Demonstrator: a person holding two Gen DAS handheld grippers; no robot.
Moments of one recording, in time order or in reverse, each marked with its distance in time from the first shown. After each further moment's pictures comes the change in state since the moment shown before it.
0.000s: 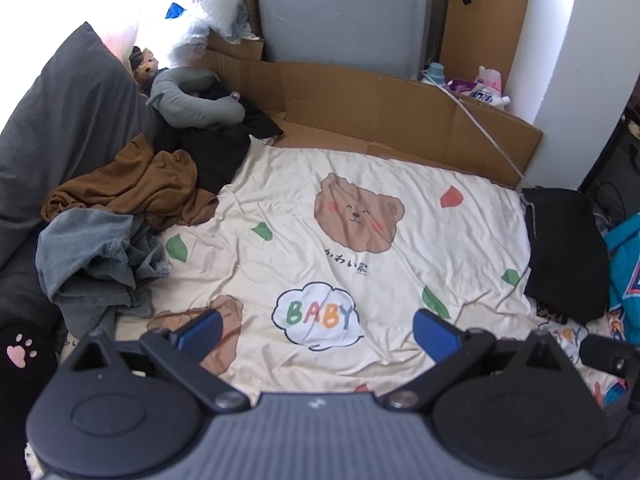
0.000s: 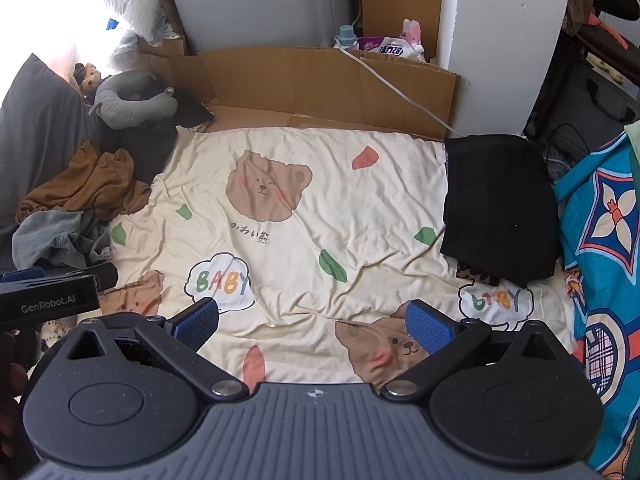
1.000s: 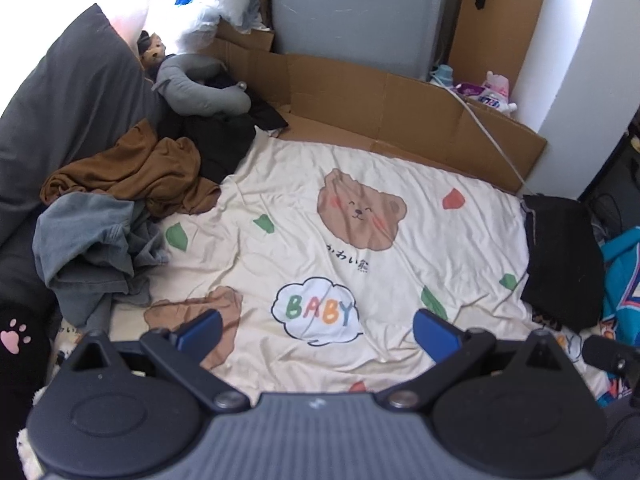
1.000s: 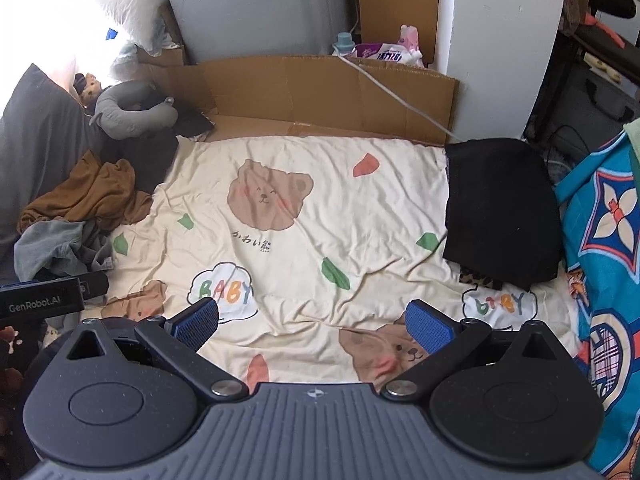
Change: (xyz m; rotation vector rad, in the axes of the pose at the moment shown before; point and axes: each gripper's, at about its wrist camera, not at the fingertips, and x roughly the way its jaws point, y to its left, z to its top) left arm 0.001 0.014 0.003 -0.050 0.024 0.002; right arm 0.003 -0.002 0.000 0.020 -0.018 0.014
